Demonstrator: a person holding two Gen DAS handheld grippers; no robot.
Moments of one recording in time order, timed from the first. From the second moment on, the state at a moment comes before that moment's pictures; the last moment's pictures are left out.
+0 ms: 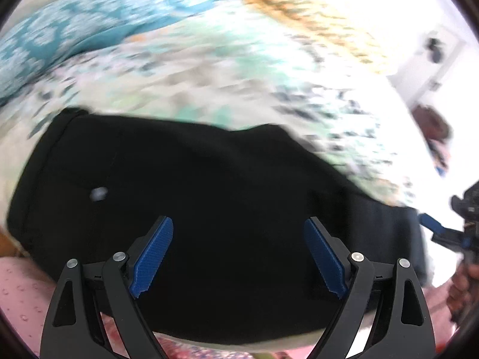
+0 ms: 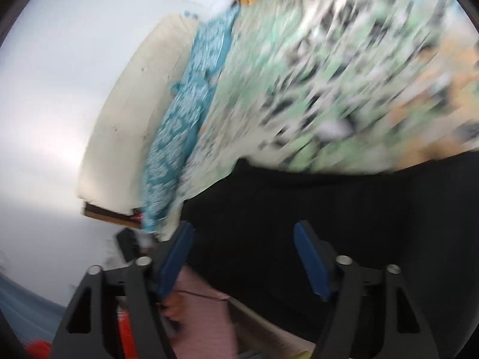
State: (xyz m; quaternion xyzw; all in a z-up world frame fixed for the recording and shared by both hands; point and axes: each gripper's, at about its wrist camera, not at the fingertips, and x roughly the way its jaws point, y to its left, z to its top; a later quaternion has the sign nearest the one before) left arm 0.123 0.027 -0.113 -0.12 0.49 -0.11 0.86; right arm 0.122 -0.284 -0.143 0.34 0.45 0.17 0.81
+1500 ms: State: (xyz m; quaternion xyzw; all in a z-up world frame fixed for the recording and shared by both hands) left arm 0.111 -0.071 -0.141 -0.01 0.55 -0.20 0.81; right arm 0.061 -0.329 -0.166 0.22 0.47 0.11 0.85
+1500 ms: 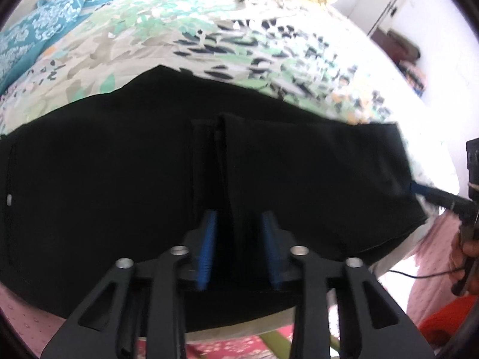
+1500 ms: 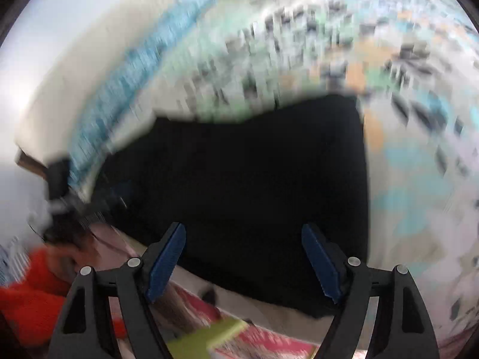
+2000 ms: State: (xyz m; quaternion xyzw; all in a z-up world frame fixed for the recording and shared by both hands) left arm 0.107 -0.065 -0.136 0.00 0.53 -0.19 0.83; right arm 0.082 -0.369 -0.158 0.33 0.49 0.10 0.80
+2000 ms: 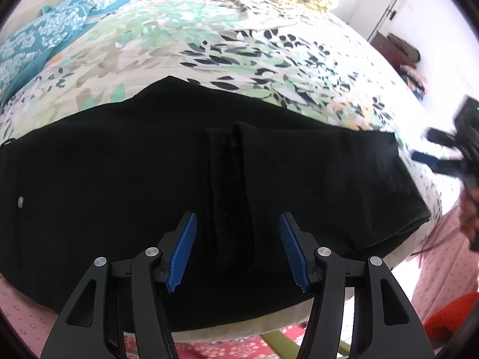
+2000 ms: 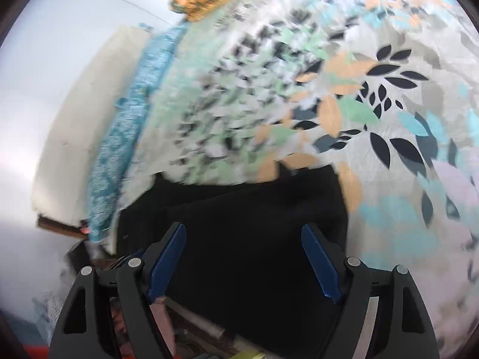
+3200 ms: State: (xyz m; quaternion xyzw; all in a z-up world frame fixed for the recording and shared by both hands) left arm 0.114 -0.021 -0.122 -0.01 0.50 -0.07 0.86; right arm 0.016 -0.249 -0.135 -0.09 0.42 -0.04 0.90
